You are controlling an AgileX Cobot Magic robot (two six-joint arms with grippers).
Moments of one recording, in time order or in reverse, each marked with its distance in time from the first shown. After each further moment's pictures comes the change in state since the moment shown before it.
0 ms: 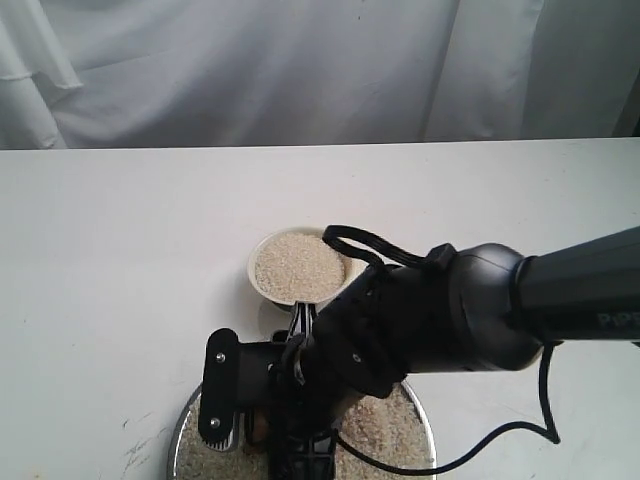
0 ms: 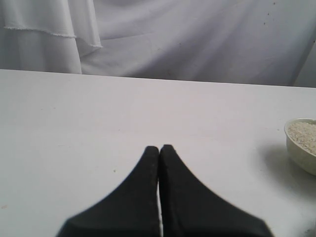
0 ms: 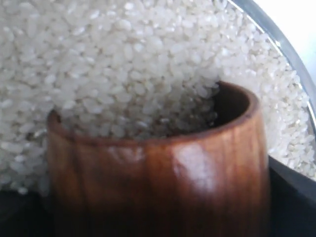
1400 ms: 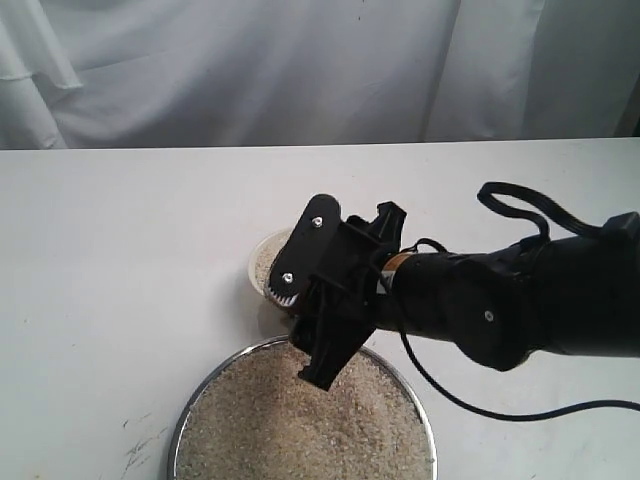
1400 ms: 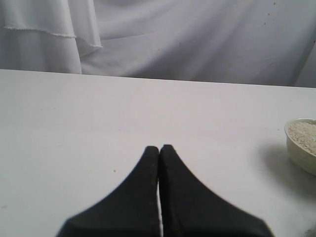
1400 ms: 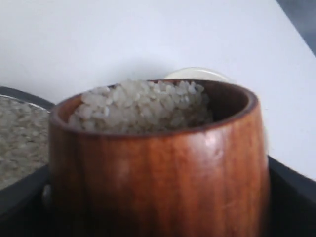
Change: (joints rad) left arm 0.000 0.000 0.000 0.000 0.000 0.000; right arm -0.159 -0.228 0.209 0.236 -0.492 -0.029
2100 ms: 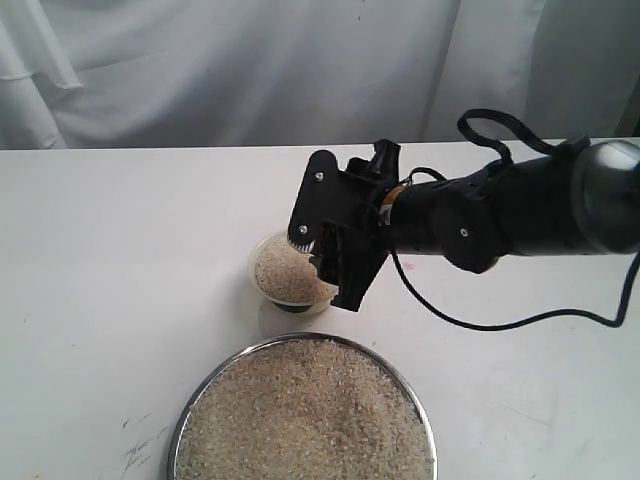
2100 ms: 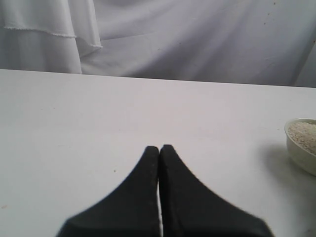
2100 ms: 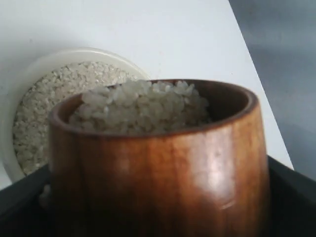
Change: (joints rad) left arm 0.000 0.000 0.000 0.000 0.000 0.000; right arm -0.162 0.151 -0.232 -0.323 0.082 -0.033
